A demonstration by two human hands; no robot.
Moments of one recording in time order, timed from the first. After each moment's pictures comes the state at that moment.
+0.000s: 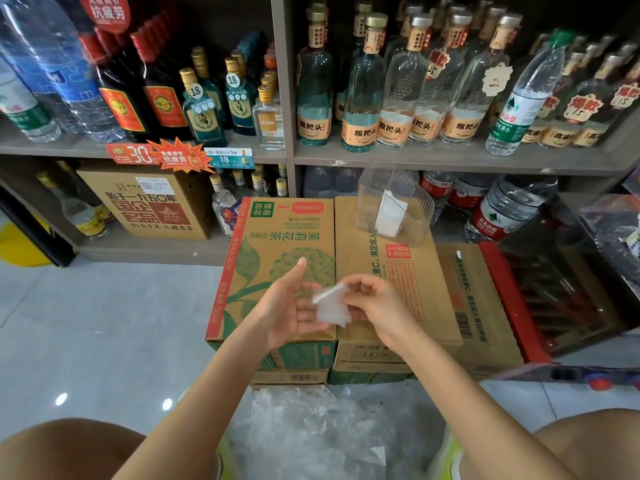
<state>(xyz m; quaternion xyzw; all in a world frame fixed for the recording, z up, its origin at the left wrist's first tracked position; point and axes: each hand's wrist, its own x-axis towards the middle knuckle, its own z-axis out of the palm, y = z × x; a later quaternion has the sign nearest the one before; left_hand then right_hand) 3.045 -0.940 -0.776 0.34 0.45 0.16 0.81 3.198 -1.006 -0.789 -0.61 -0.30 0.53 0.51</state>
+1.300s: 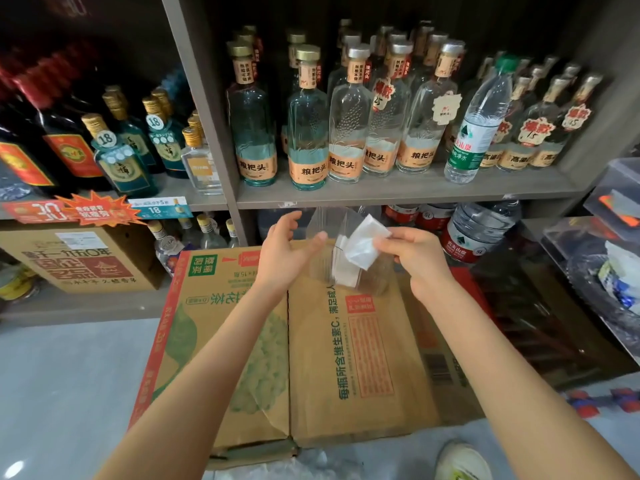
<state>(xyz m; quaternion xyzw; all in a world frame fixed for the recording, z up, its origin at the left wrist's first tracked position) 3.190 -0.821 -0.761 0.69 0.46 0.31 0.47 3.360 -0.921 -0.743 -0.70 -0.24 0.35 0.58</state>
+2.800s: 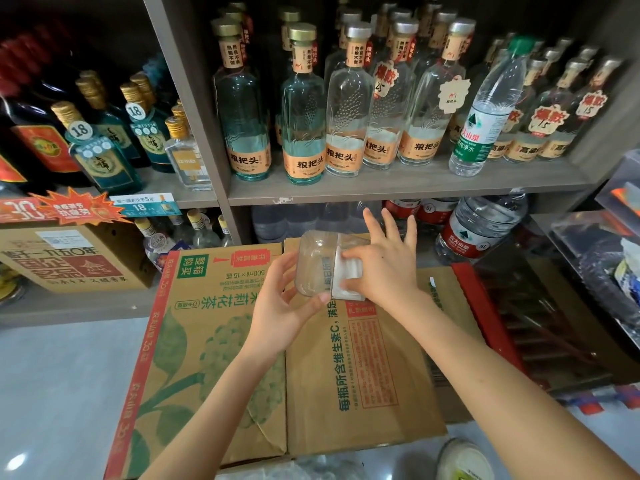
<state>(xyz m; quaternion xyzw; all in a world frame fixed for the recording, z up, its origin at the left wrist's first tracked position) 3.162 -0.865 -0.801 0.65 0.36 0.36 0.57 3.341 -0.897 -0.774 -0.80 -0.59 -0.05 0.04</state>
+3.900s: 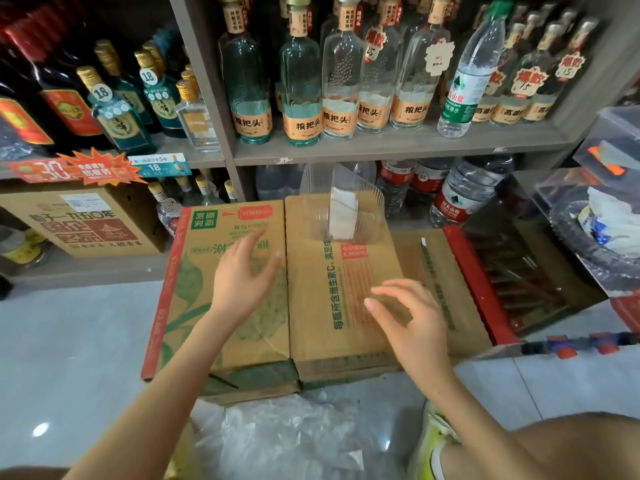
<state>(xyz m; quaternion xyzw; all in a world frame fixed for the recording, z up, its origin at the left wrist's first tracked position) 3.095 -0.894 -0.797 0.78 0.49 0.25 0.29 3.271 -1.071 -0.811 -0.74 -0.46 0.09 0.48</state>
